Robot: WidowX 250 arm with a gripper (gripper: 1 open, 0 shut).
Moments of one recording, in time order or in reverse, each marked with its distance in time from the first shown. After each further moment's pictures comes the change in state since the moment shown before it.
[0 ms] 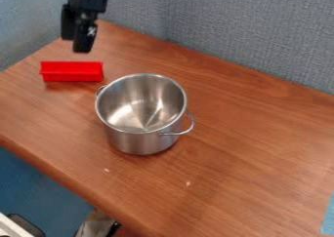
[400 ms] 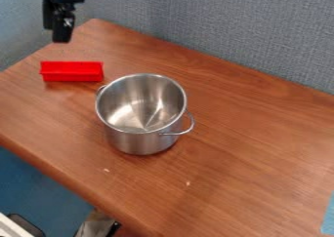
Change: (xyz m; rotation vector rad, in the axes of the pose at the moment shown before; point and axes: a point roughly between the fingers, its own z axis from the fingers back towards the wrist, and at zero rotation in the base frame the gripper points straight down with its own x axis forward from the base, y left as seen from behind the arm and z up) arm -0.023 0.030 0.015 0.048 -0.064 -0.025
